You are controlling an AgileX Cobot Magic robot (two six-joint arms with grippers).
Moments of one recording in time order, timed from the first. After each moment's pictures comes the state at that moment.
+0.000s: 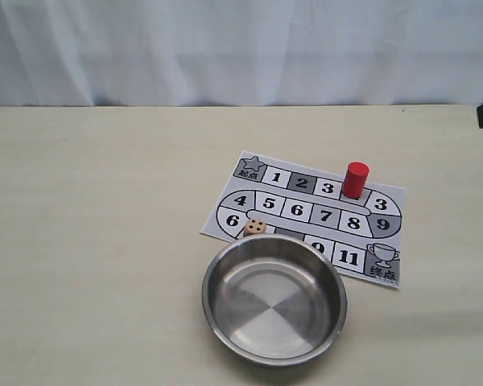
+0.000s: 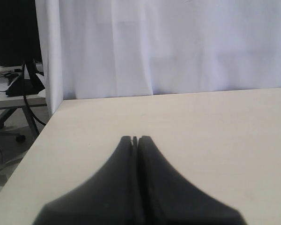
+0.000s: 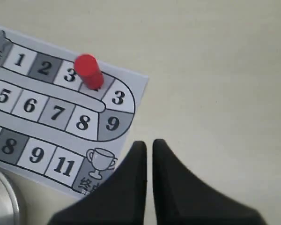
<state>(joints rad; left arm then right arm) 0.02 0.00 0.00 0.02 0.19 0.07 -0.07 1.27 -1.02 0.06 0.75 -0.10</state>
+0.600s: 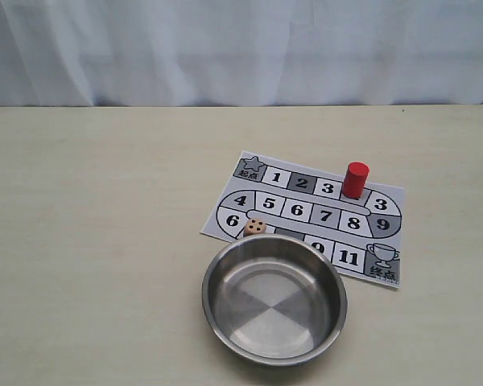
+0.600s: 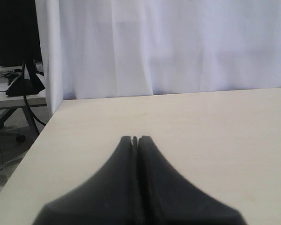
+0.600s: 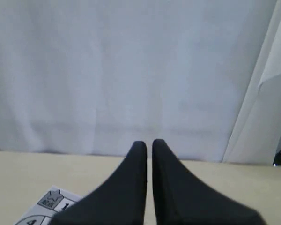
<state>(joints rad) 0.02 0.00 0.00 0.02 0.19 0.07 -0.07 0.29 -0.86 0.11 0.71 -0.16</state>
